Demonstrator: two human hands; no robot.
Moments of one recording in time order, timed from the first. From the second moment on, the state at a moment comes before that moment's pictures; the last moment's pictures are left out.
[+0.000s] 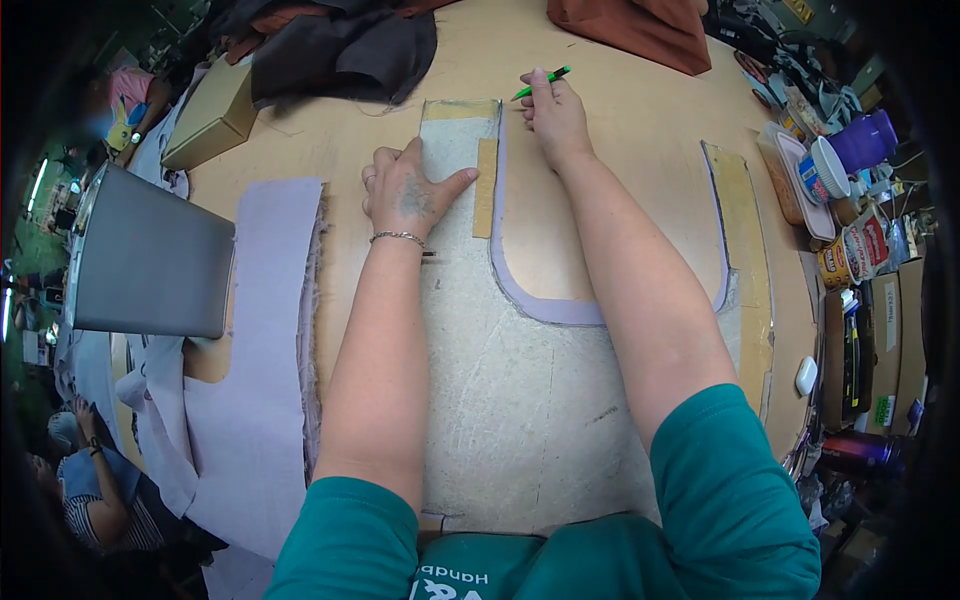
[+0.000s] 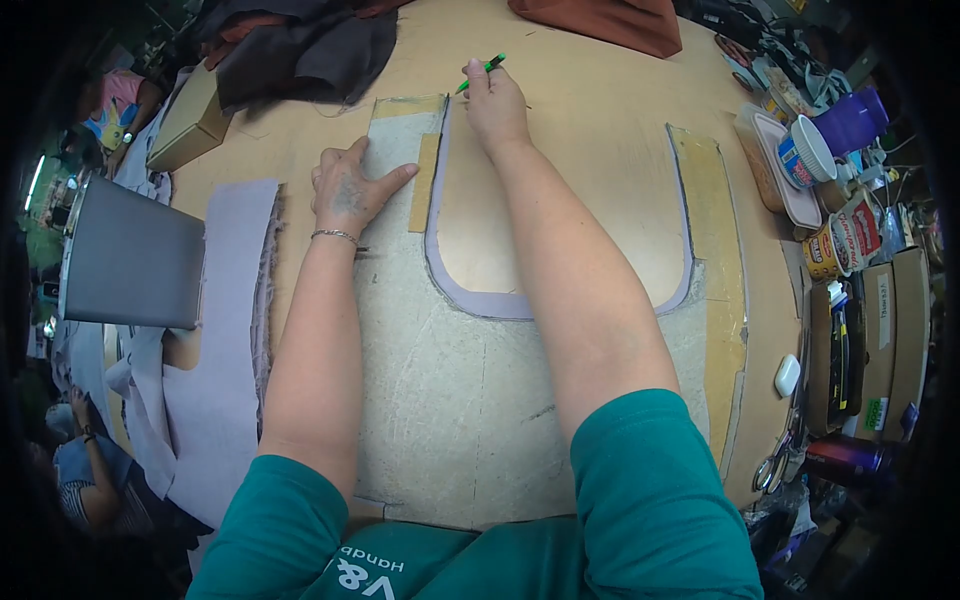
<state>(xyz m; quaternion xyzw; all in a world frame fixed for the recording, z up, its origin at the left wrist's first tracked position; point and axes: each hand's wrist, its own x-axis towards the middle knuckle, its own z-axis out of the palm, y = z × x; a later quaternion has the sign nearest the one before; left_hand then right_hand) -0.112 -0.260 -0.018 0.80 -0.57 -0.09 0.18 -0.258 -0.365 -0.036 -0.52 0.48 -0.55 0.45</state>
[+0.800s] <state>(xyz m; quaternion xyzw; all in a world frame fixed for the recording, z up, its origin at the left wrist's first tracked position) -0.117 -0.259 -0.019 0.75 -0.65 -0.10 0.05 -0.300 -0.154 -0.012 -0.86 0.33 -0.34 0.20</state>
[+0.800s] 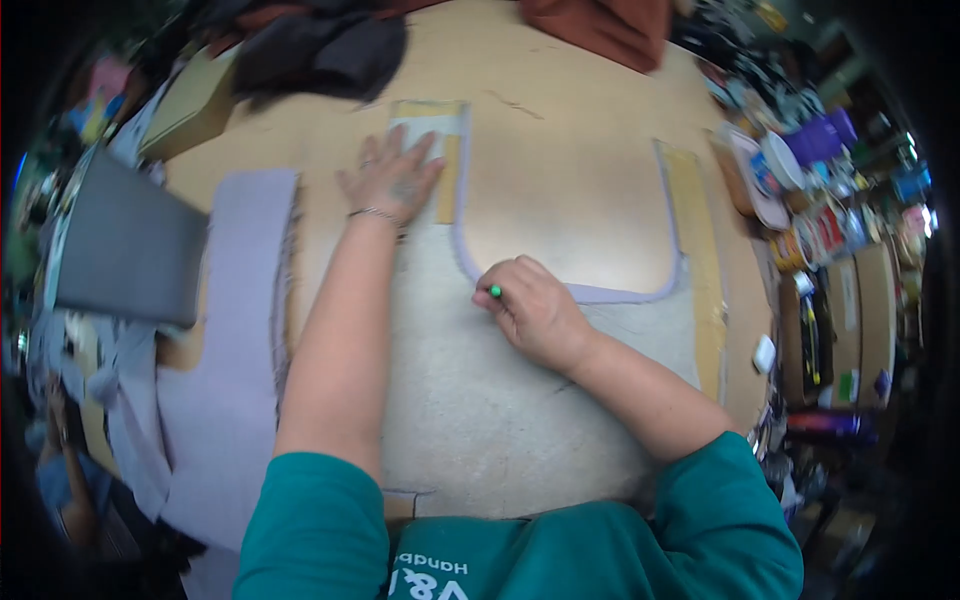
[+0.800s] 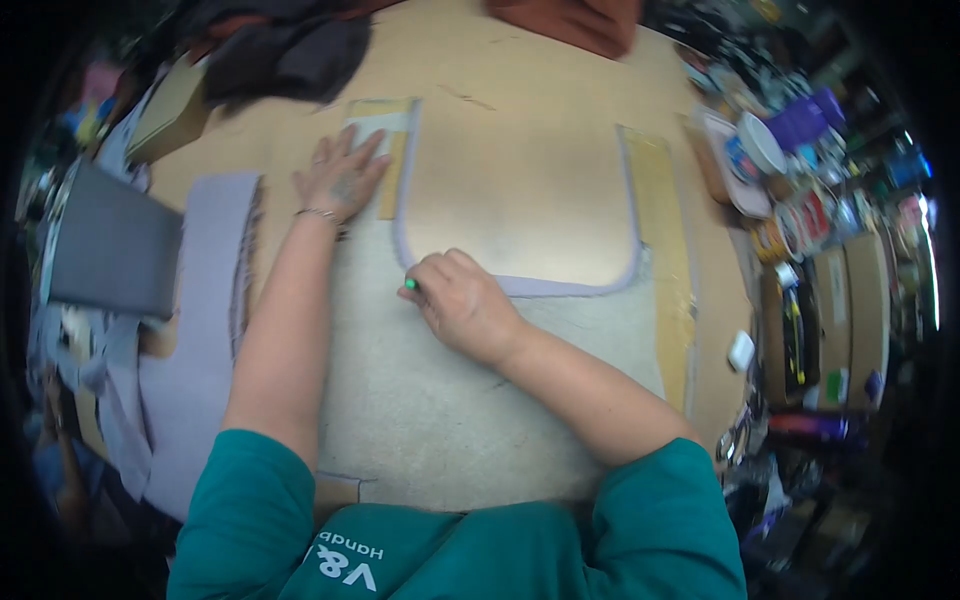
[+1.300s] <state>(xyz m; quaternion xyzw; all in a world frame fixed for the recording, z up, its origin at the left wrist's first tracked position) -0.144 -0.259 -0.021 0.80 -0.59 -0.07 0.05 -0.527 -0.218 -0.001 -0.67 0.63 -0.24 0.31</state>
